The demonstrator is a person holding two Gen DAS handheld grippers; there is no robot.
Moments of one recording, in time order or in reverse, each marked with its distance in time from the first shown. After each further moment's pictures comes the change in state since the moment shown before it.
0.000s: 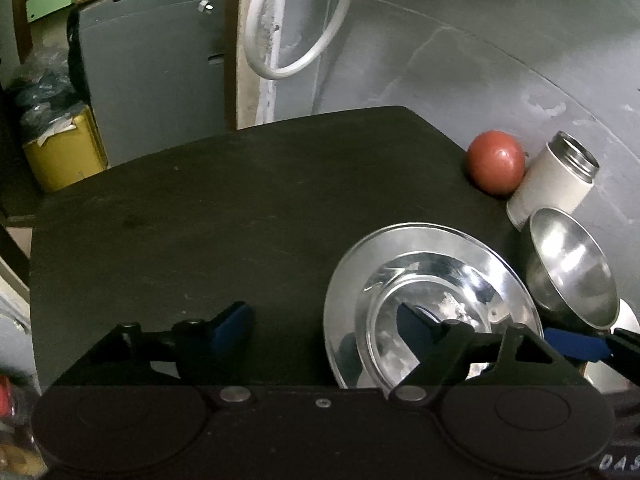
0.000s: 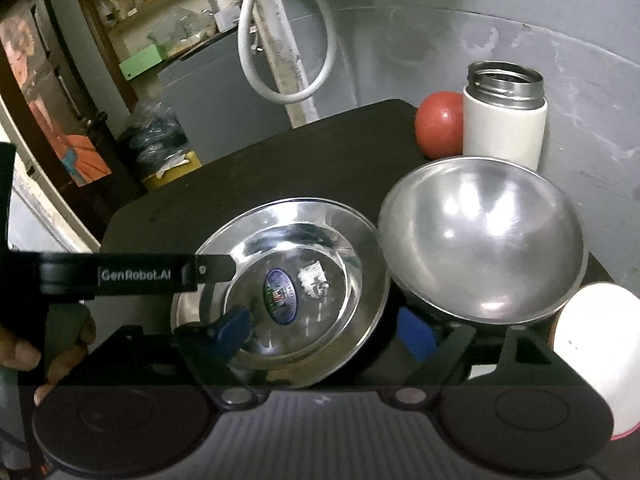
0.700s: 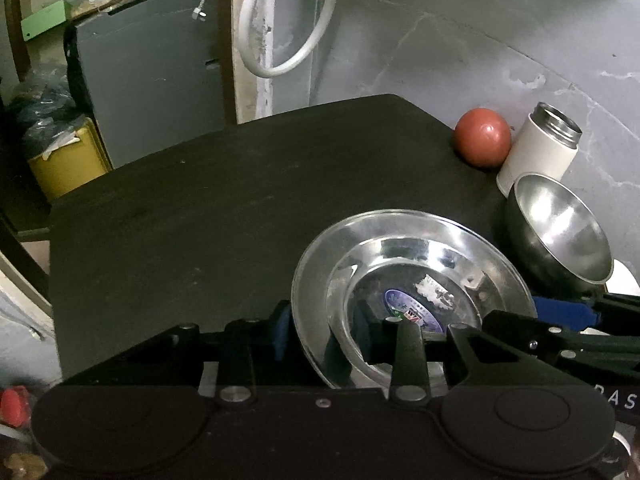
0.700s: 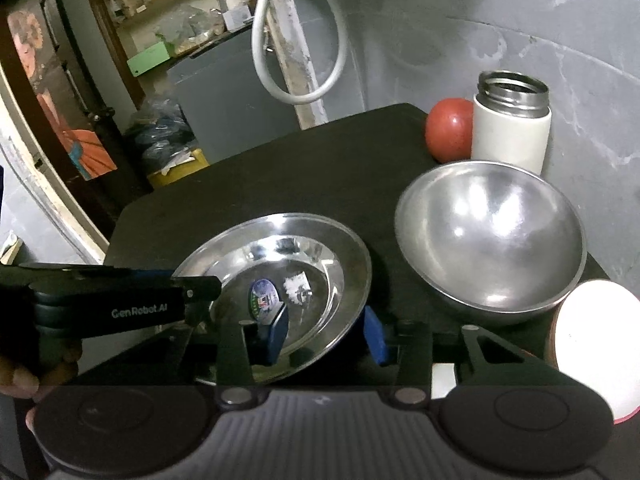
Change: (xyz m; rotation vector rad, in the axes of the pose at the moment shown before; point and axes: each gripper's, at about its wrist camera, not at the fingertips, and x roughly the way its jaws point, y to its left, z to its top) left arm -0.021 -0.011 -0.021 0.054 0.004 0.034; right arm -0.007 0.011 -0.002 -0.040 -0.009 0.018
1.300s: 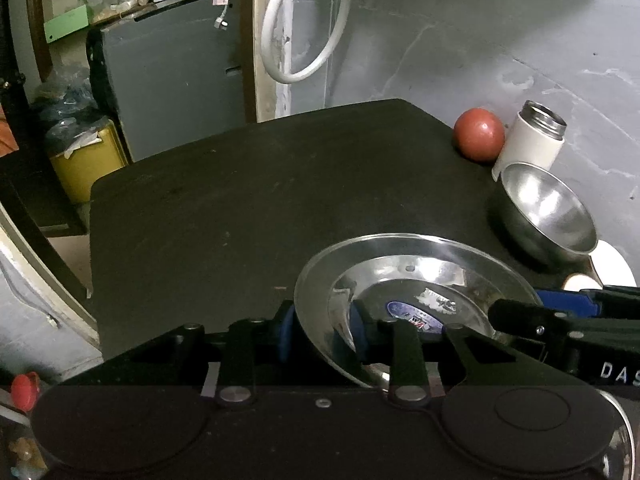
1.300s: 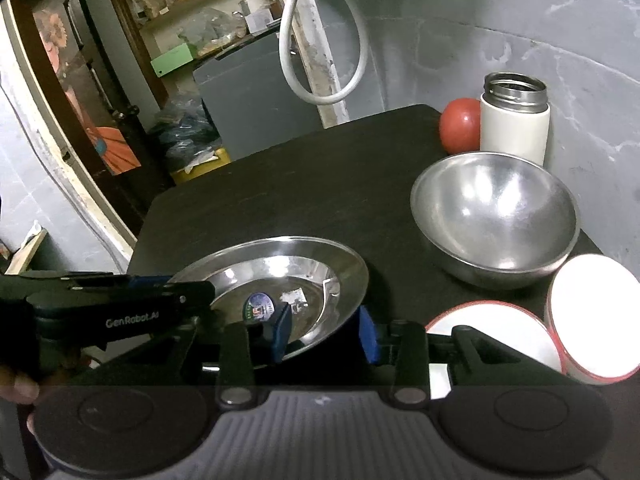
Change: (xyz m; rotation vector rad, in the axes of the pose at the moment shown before) left arm -0.037 -0.004 -0.030 -0.016 -0.034 0.045; right arm -0.023 -0.001 -0.015 -0.022 -0.013 0.065
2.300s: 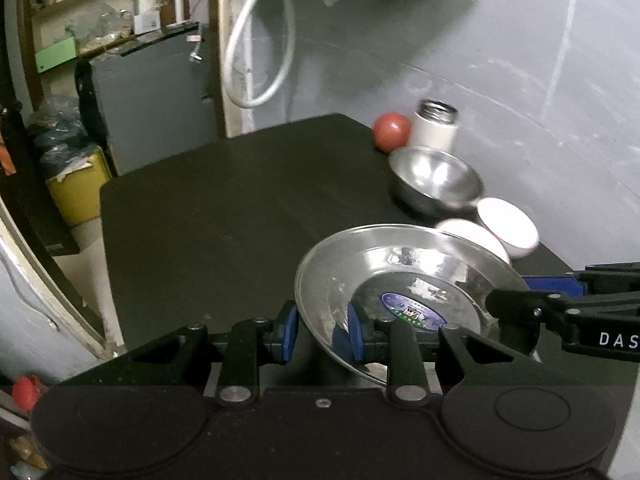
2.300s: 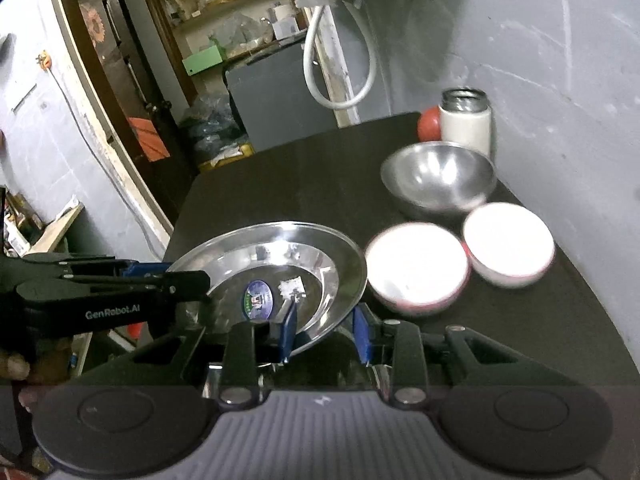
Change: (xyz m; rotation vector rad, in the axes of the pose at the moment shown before) left arm -0.106 -0.062 -0.065 0.060 -0.063 -0.054; right arm -0.121 -0.019 -0.066 -0.057 -0.010 0.046
